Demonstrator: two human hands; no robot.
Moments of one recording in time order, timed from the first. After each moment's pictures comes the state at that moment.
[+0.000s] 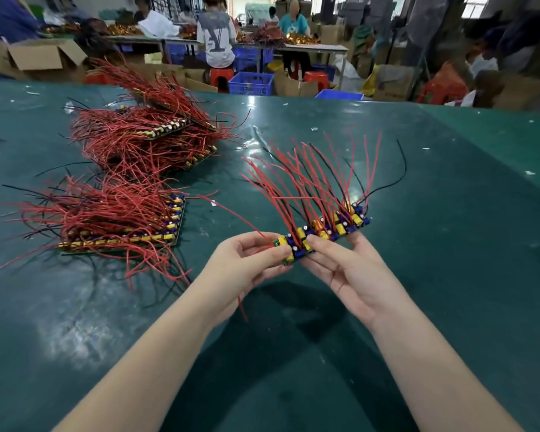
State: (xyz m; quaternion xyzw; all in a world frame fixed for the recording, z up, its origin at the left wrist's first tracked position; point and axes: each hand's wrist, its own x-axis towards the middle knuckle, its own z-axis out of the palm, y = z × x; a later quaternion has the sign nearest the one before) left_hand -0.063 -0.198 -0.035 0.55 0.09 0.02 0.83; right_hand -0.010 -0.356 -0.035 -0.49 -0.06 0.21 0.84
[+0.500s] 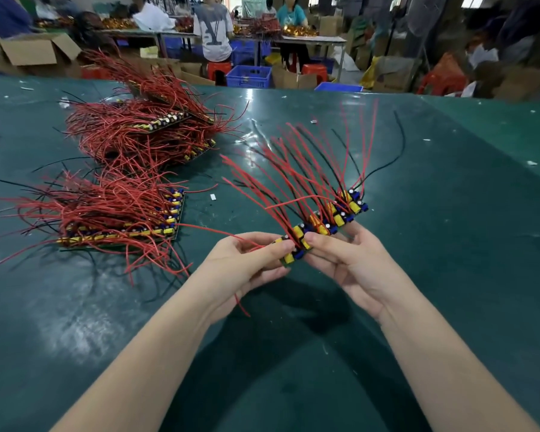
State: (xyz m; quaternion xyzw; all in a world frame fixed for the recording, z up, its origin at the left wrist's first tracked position) left_hand -0.069 -0.197 -0.035 0.56 0.13 -0.02 0.82; right_hand -0.013 -0.358 -0.031 -0.52 -0.09 0.21 0.82
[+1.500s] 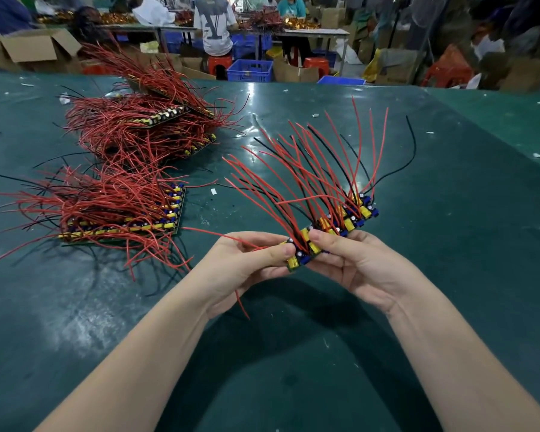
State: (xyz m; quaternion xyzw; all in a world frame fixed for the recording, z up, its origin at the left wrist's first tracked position) left_hand -0.072 -0.194 -0.040 0.55 0.06 -0.04 0.83; right_hand -0.013 -0.366 -0.029 -0.53 -0.06 0.30 0.79
